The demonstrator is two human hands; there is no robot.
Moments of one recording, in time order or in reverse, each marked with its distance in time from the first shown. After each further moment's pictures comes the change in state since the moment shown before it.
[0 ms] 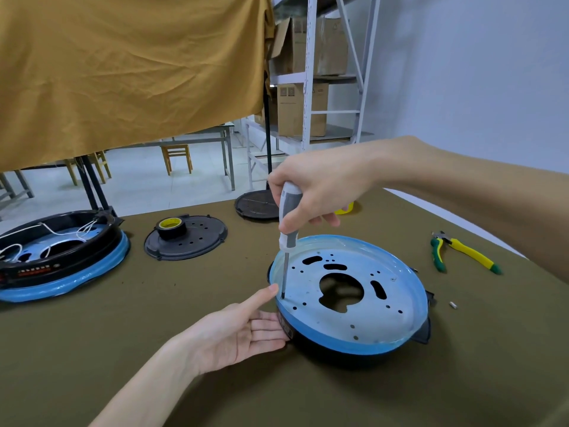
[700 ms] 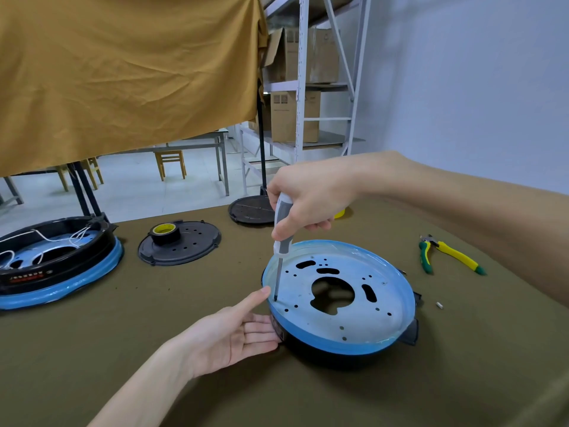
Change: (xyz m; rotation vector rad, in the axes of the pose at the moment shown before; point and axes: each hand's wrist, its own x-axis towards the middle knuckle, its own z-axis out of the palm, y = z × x) left_hand -0.001 -0.001 0.003 -0.006 0.015 0.012; right_hand -0.002 -0.003 0.005 -0.012 0.030 0.062
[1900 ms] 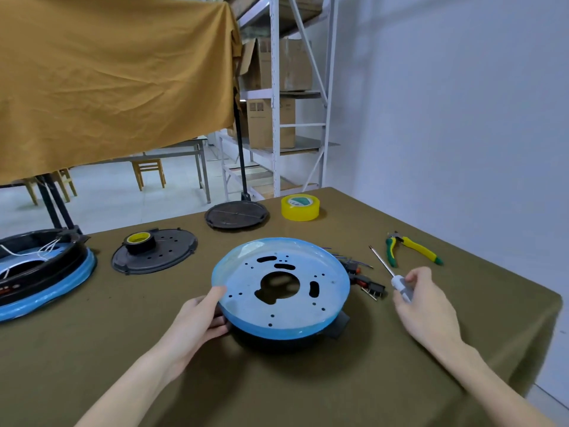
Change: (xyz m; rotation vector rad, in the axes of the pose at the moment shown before) left_hand 0.006 -0.005 0.003 0.213 0.385 0.337; right_hand -0.124 0.165 0.246 0.413 0.821 0.863
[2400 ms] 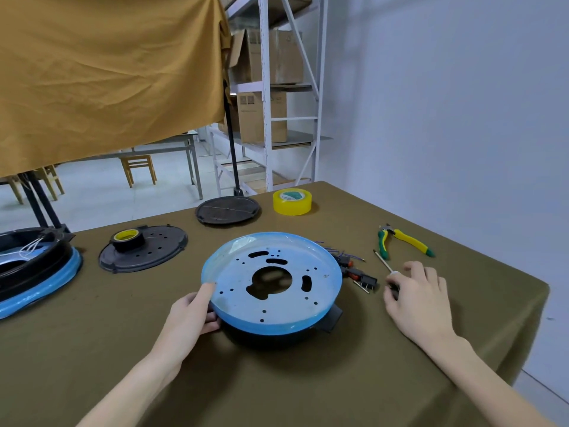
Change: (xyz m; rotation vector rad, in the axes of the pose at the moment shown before) left_hand 0.006 -0.012 0.006 0.080 0.129 0.125; right_hand -0.002 0.008 0.007 -0.459 0.057 -0.205
